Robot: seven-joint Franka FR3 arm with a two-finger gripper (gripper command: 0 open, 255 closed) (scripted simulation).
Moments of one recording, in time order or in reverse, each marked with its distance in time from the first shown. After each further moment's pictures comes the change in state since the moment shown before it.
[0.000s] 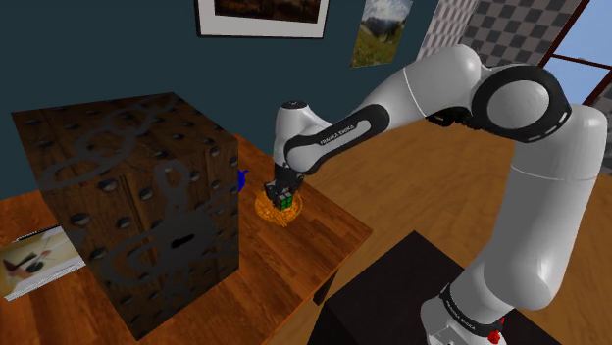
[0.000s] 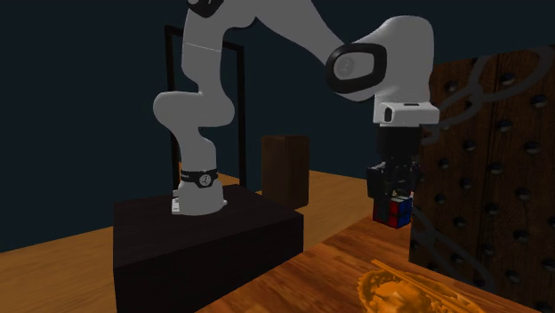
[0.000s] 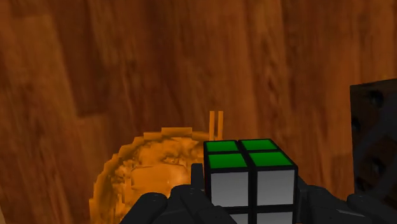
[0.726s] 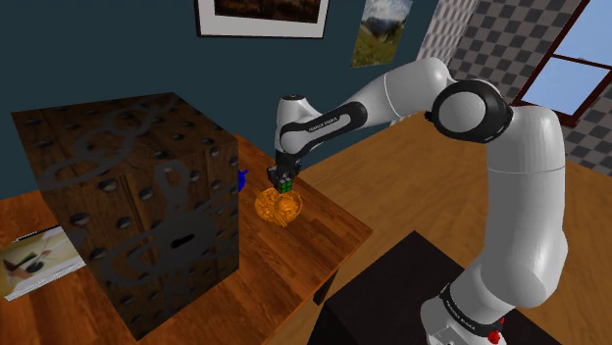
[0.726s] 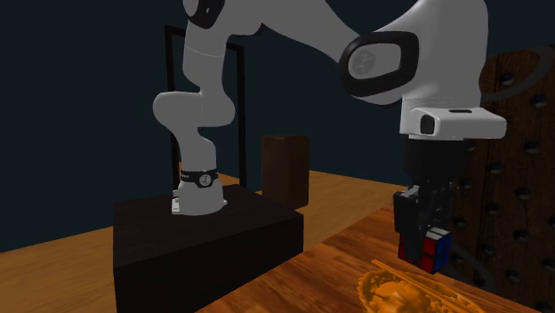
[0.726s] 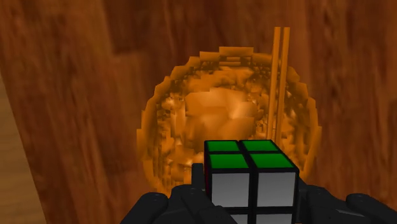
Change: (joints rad) arm -0.061 0.197 -0.054 0.271 -0.023 -0.075 -0.124
